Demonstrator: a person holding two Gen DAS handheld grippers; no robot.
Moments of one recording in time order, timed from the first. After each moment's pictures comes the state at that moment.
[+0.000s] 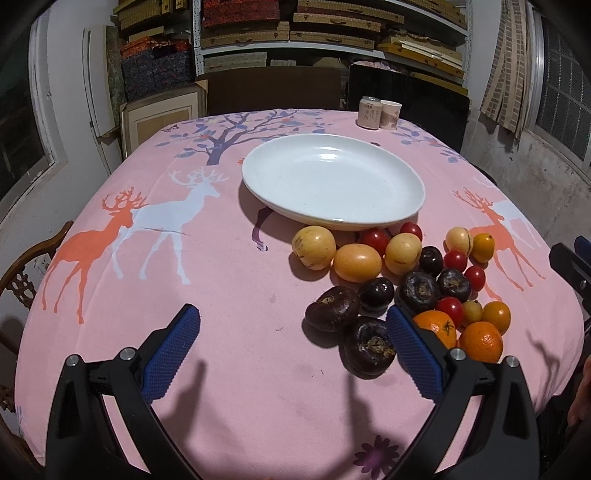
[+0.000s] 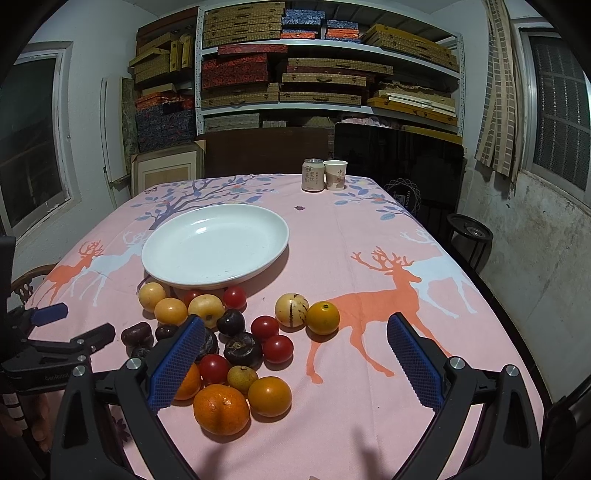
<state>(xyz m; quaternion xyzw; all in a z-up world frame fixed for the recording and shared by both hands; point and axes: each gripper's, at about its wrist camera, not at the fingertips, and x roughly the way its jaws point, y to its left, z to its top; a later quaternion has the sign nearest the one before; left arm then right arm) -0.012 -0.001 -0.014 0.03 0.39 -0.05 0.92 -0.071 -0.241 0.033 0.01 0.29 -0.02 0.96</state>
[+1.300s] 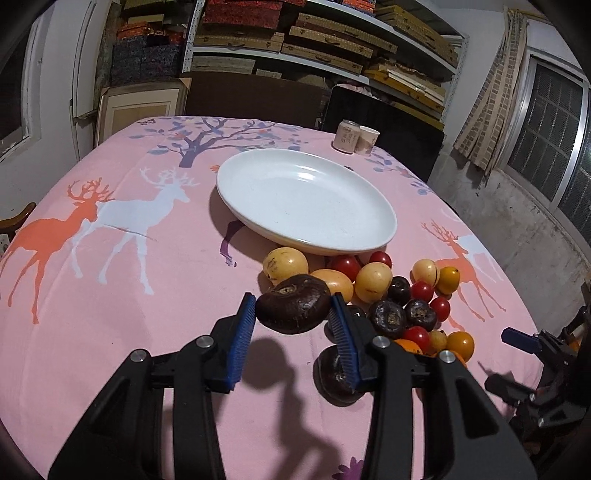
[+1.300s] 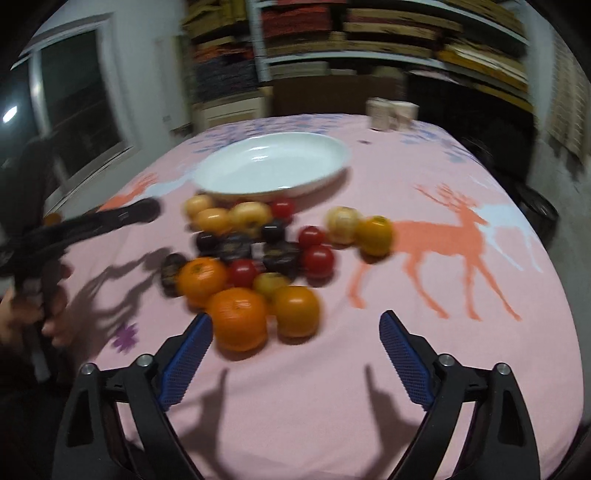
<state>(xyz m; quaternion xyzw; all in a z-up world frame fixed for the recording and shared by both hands) 0.005 0.016 -0.013 -0.07 0.37 -0.12 0.92 -0.081 -0.246 -0.020 -0.01 0.38 0.15 0.91</state>
